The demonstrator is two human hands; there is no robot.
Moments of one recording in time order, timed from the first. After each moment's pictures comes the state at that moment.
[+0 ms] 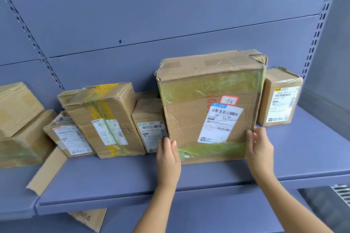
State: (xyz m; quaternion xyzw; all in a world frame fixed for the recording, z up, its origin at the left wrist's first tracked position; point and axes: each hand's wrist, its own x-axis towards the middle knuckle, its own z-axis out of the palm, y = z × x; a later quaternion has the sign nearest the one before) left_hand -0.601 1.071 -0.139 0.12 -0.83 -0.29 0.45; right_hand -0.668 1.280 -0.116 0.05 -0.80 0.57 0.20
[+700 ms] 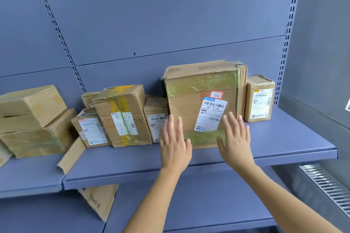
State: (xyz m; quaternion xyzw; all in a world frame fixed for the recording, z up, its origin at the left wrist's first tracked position) left_hand -0.536 1.110 -0.094 0.10 -0.93 -0.06 0.35; right_hand -0.604 1.283 -0.107 0.21 -0.91 0.26 0.27
